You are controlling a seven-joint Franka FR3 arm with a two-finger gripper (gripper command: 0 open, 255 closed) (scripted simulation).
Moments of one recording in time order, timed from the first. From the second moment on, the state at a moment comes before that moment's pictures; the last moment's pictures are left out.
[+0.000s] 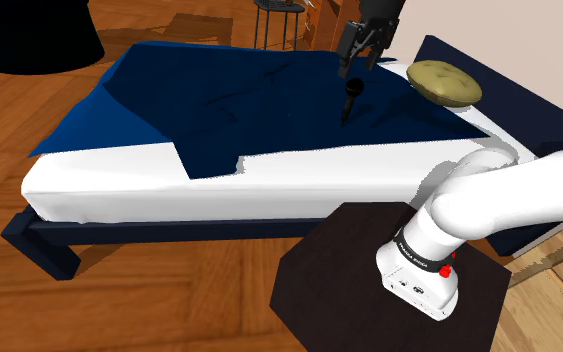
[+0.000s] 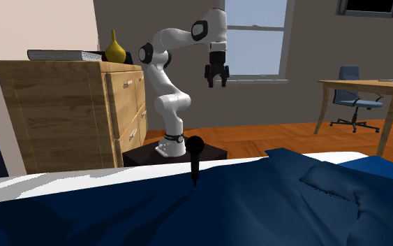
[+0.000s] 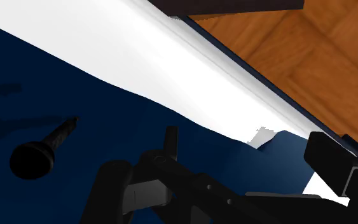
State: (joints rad) arm -0.01 -0.79 0.06 -2.33 0.01 1.61 0.11
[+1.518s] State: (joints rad) arm -0.08 -0.31 -0.45 -2.16 0.09 1.93 -0.39
